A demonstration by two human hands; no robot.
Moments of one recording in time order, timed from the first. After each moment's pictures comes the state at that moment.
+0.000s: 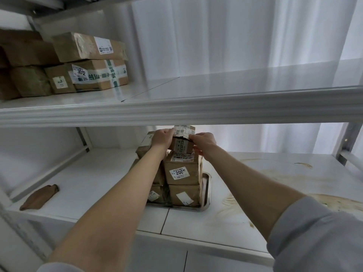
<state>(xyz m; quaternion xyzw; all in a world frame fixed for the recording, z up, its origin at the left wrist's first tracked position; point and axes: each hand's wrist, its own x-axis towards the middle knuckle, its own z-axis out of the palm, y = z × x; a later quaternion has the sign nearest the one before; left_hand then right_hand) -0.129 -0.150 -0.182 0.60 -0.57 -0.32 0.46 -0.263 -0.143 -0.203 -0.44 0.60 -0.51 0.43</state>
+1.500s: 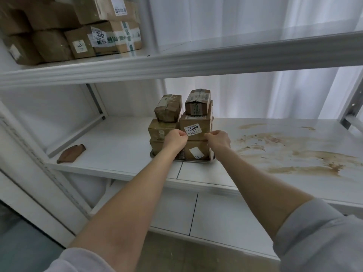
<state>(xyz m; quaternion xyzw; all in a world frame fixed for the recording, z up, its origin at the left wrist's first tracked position) -0.098 -0.031 -0.256 0.67 -0.62 -0.27 0.31 -0.235 -0.031 -0.282 -0.41 0.68 -0.47 0.38</state>
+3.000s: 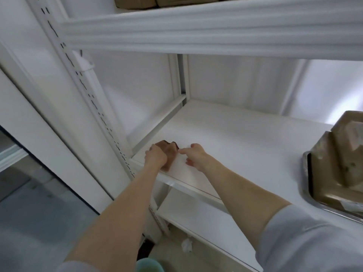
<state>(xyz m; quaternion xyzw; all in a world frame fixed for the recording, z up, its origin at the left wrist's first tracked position) 0.450 -0.251 -0.379 0.87 -0.42 -0.22 0.14 0.303 -0.247 -0.345 -0.45 0.56 -0.28 0.63</state>
